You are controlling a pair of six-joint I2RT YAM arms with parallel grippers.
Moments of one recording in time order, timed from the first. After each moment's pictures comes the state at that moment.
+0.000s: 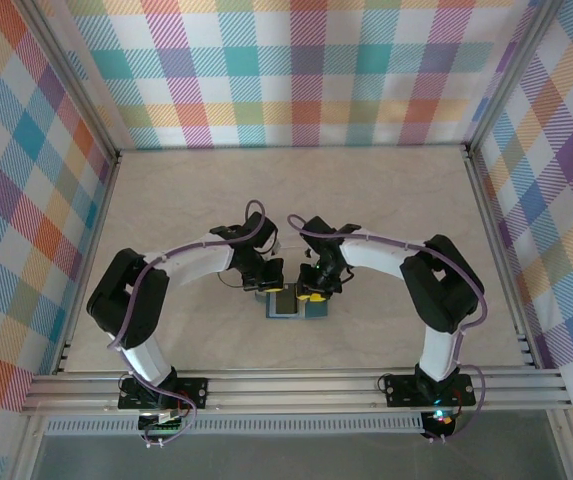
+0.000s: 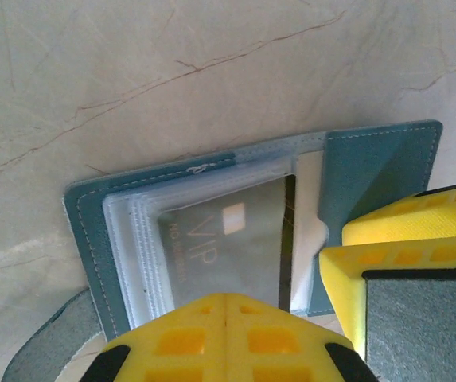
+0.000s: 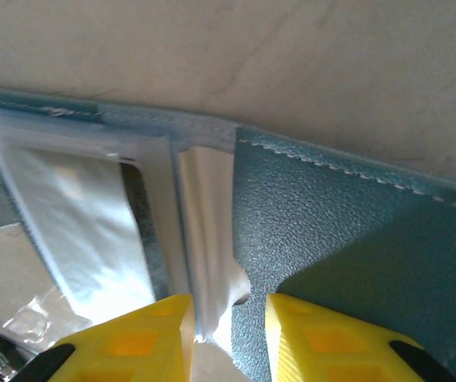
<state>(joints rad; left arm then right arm) -0.63 1.72 1.08 -0.63 0.38 -0.63 0.71 1.84 1.15 -0.72 -0.38 0.70</state>
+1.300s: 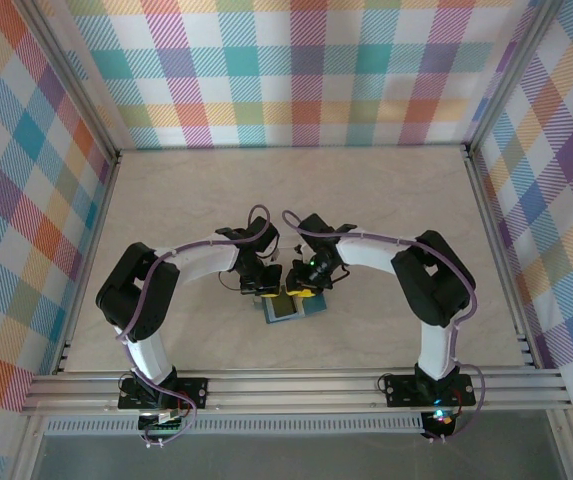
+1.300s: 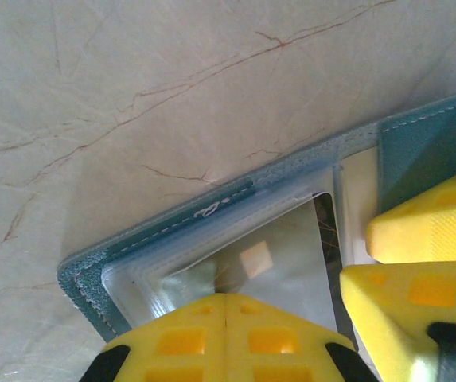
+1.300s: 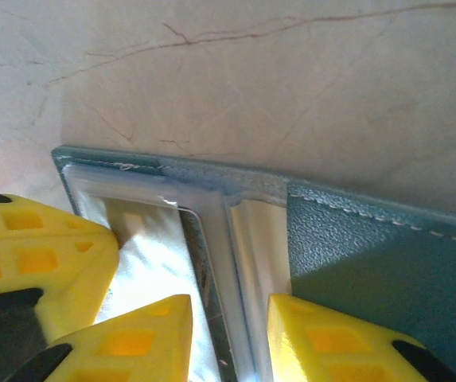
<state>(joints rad) -0.63 1.78 1.08 -0.66 0.33 -0.58 0.71 1.90 1.17 -0.59 -0.50 0.65</state>
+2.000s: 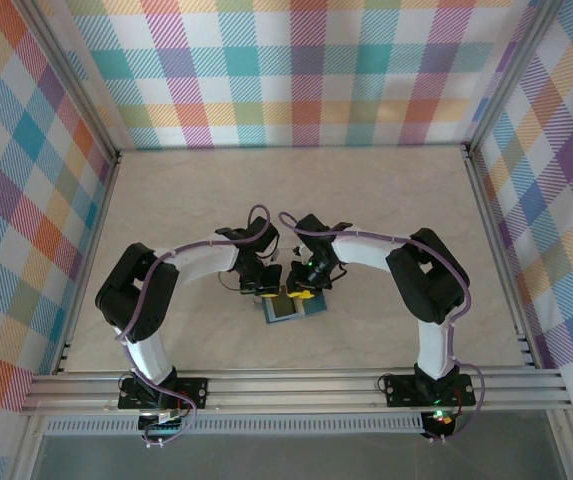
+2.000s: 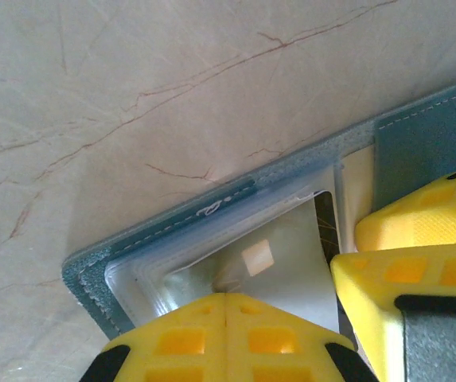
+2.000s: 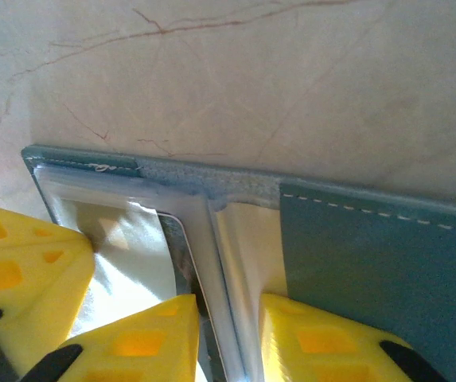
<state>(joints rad) -0.63 1.77 1.08 -0.67 0.31 -0.58 0.71 1.93 1.21 -0.65 -0.48 0.64</state>
